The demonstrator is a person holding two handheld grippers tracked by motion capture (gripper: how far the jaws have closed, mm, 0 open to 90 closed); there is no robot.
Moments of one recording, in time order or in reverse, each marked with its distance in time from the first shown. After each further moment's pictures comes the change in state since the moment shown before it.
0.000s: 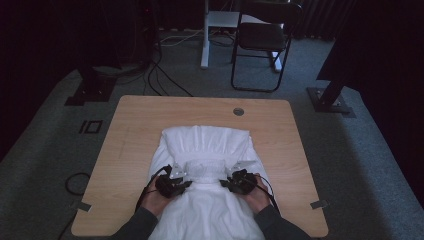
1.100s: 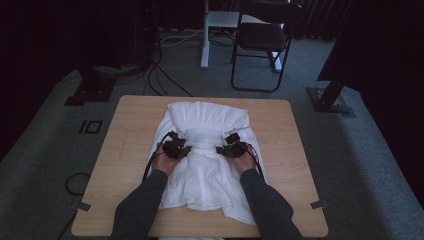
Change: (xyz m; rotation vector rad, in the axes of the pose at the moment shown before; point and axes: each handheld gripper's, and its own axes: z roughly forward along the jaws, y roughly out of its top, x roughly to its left) left arm 0.087 0.066 0.056 0.047 0.165 -0.108; right arm -0.081 0.077 0.054 -0.009 -0.079 0.202
